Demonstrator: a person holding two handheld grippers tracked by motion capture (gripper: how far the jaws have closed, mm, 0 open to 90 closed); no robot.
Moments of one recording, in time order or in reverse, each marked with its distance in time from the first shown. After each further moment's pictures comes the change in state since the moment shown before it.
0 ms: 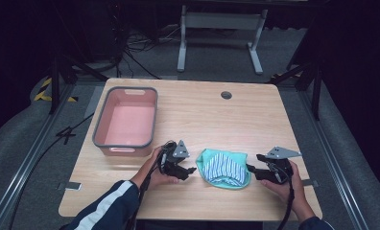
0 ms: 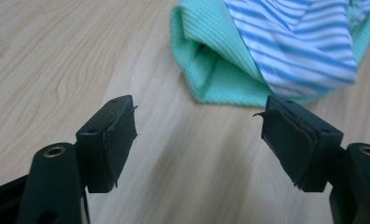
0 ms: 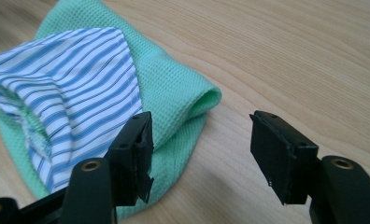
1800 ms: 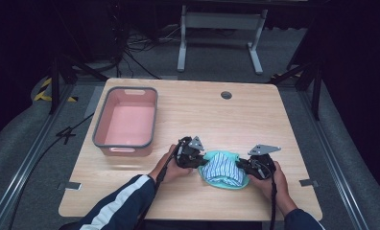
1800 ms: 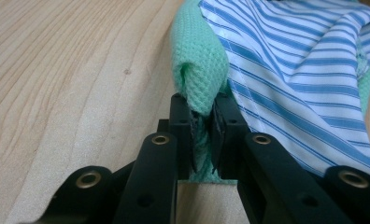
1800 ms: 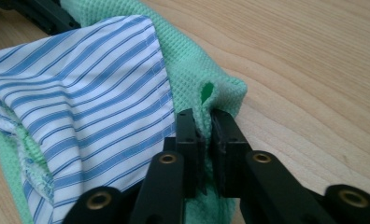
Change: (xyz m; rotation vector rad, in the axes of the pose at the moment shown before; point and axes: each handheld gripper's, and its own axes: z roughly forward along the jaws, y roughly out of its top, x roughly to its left) left arm 0.004 0.023 0.045 0.031 -0.157 -0.029; right arm 0.018 0.013 0.038 0.075 0.067 0.003
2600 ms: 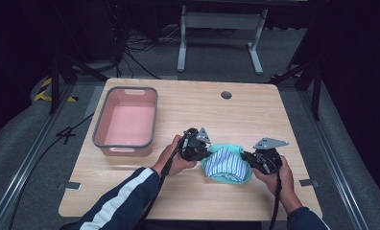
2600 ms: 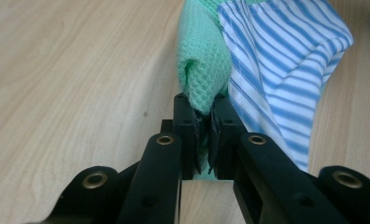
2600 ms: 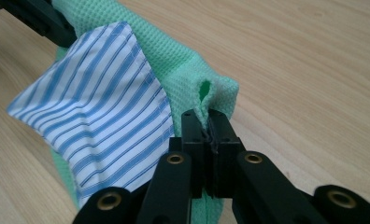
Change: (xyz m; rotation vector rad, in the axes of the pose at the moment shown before) left arm -0.008 0.044 -0.030 0.024 0.064 0.058; right arm 0.001 0.026 -0.030 -0.048 -0.058 -0.004
